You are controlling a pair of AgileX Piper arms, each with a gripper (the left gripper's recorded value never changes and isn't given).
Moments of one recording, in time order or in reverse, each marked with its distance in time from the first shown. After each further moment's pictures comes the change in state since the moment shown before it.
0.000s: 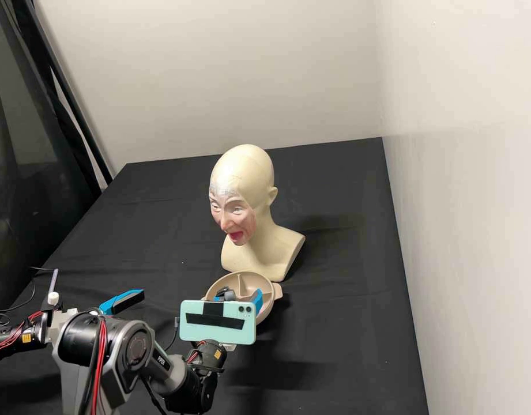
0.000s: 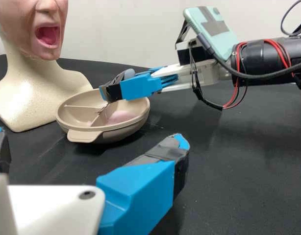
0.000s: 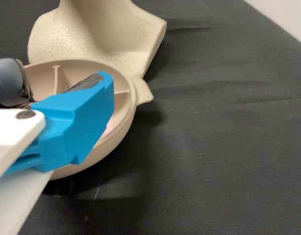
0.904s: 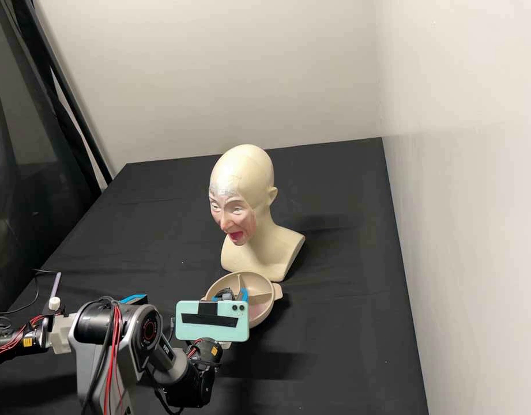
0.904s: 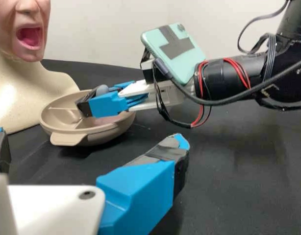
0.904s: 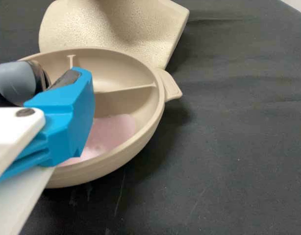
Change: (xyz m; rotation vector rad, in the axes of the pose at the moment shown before) left arm 0.006 -0.002 0.012 0.007 -0.036 -0.006; right arm 0.022 -0.022 -0.002 -0.038 0.011 -0.054
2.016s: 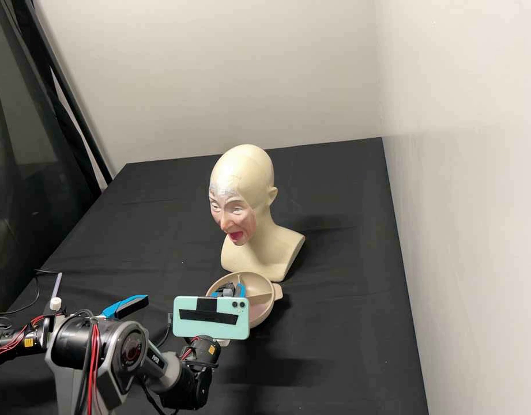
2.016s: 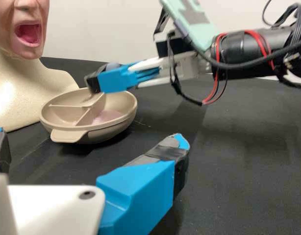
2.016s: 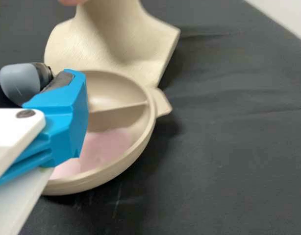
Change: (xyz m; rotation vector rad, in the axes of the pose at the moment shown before) left arm 0.001 -0.002 0.000 0.000 0.002 -0.006; right arm -0.025 0.027 -0.011 0.048 0.021 0.079
